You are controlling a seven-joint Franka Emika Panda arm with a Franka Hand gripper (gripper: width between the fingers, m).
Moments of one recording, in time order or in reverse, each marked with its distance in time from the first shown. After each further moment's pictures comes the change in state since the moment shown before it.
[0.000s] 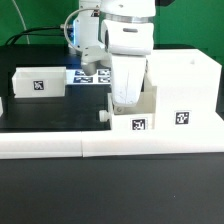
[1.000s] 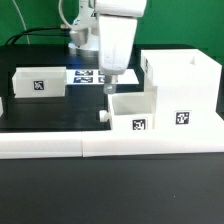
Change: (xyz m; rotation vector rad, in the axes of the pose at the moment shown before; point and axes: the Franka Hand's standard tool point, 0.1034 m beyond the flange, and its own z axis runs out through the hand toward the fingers) arm -0.035 0.012 -0.046 -0.031 -0.015 0.033
